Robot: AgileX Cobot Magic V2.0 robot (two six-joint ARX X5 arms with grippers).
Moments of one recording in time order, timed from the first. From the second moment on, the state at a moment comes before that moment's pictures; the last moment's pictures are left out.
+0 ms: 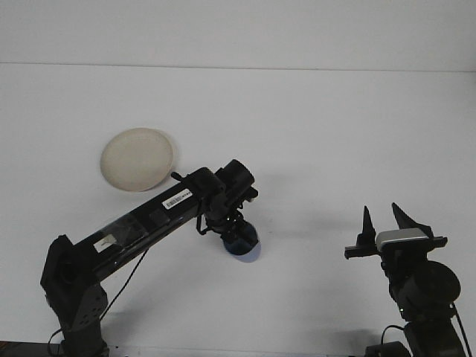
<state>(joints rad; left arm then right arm) -0.74 1.87 1.65 -1.01 0.18 -0.04 0.17 0.47 0.57 -0.22 0.06 -0.07</state>
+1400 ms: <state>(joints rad) 0.03 2.02 2.00 -1.11 0.02 0.00 0.17 0.47 0.57 -0.22 0.06 -0.07</state>
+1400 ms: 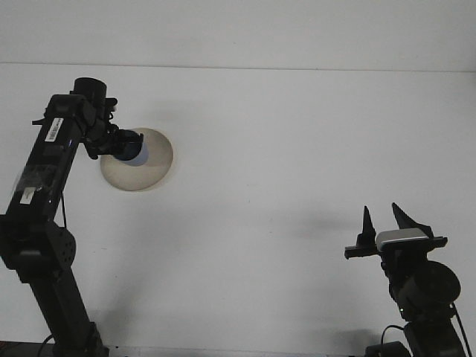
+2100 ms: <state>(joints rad) 0.05 2.10 2.03 -1.12 0.02 -0.01 0.17 0.47 0.57 -0.22 0.06 -0.07</state>
